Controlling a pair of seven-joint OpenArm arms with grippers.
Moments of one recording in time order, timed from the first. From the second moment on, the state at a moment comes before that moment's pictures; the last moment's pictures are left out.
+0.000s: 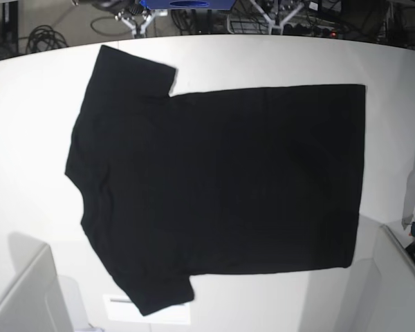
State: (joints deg) left arm 8.7 -3.1 1.1 13.3 -0.6 0.7 1.4; right arm -2.7 0.6 -0.6 1.4 -2.1 0.4 -6.1
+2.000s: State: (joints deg) left arm 59.2 -24.2 0.6 86.1 -21.4 1.4 2.1; right arm -50.3 -5.0 15.6 91.6 1.7 1.0 -30.5
